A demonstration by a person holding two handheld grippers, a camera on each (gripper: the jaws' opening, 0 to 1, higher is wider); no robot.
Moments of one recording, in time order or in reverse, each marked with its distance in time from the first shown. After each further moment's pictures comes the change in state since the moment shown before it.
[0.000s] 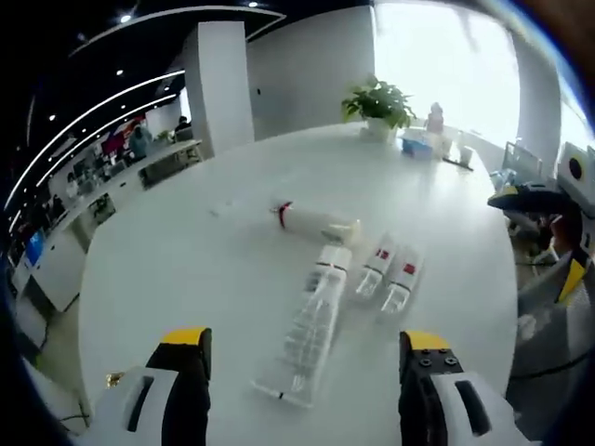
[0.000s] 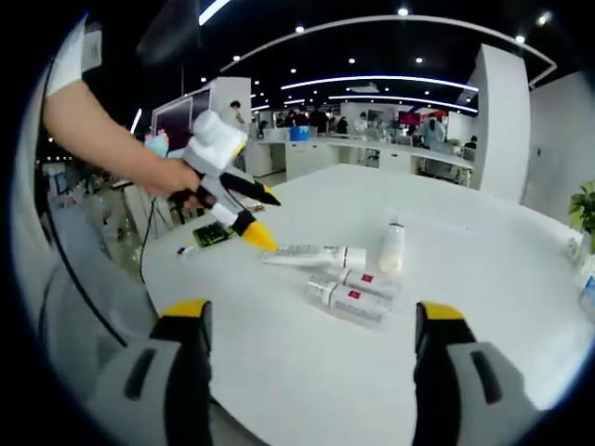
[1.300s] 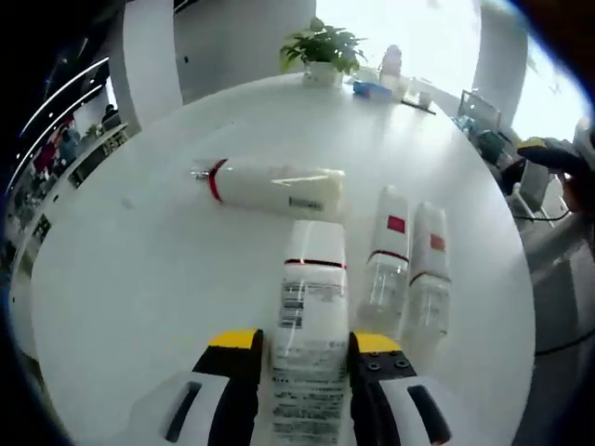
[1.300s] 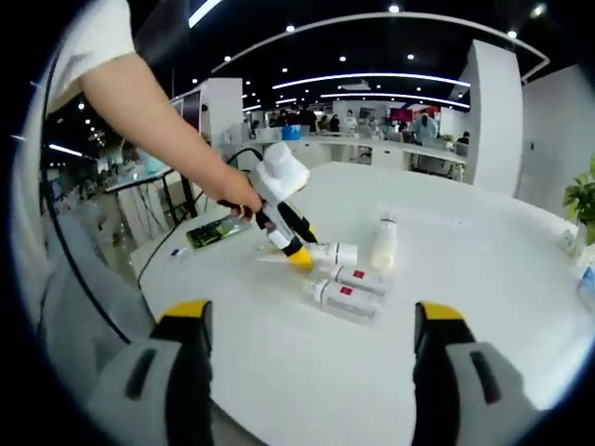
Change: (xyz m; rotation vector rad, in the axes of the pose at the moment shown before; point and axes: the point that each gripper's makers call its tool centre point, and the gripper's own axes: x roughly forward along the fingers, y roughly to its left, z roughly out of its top) left arm 0.090 -0.024 -0.011 0.164 0.202 -0.273; right arm -0.002 -0.009 -0.003 0.027 0.001 -0.029
